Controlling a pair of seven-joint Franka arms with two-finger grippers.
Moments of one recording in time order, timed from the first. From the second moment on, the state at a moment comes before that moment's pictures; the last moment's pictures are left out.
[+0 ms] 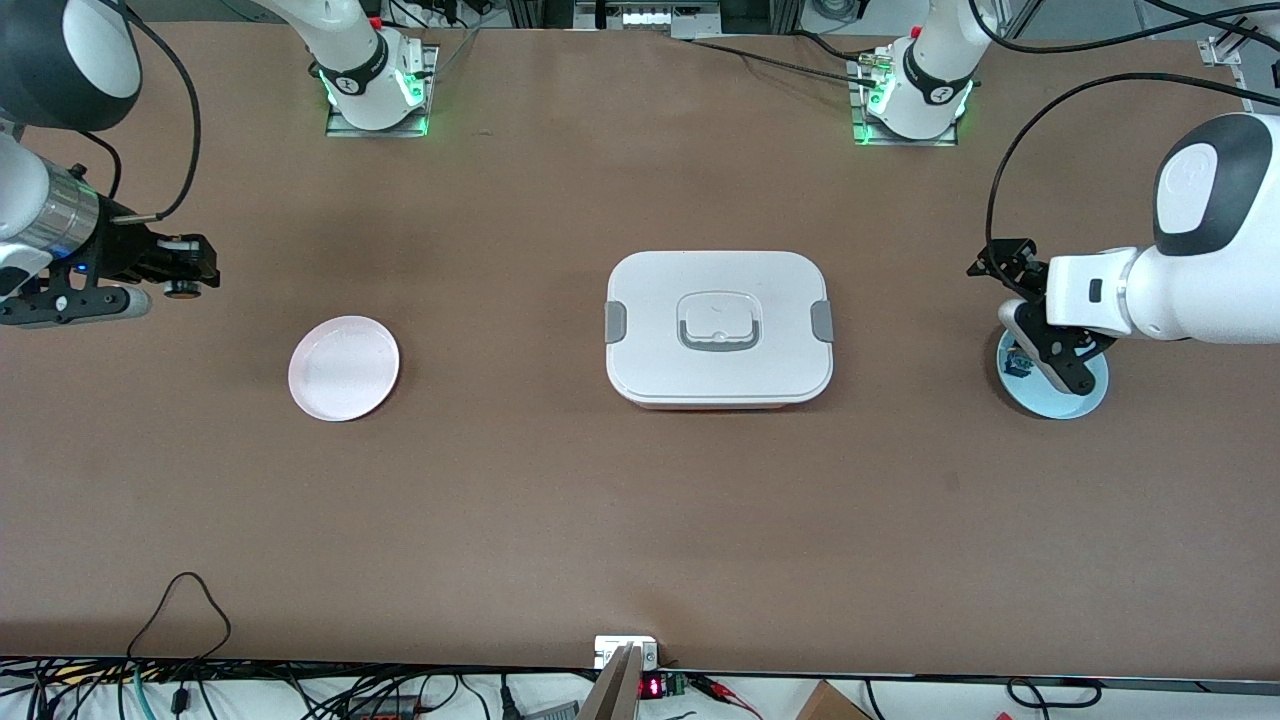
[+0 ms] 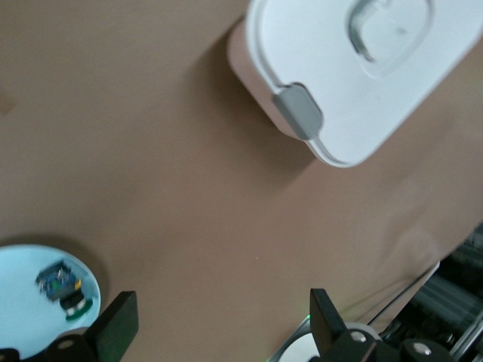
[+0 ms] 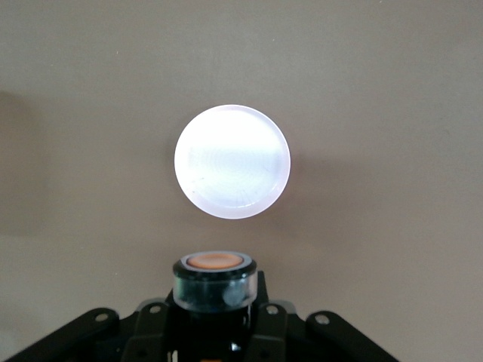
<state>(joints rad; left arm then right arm) -0.10 0.29 0.08 -1.53 -0.22 1.45 0.62 0.30 0.06 -0.31 -1.77 0.03 1.72 -0.12</state>
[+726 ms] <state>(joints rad) -0.13 0.27 0.06 -1.47 -0.05 1.40 0.08 0.30 0.08 -0.30 -2.09 0.03 2.15 -0.18</state>
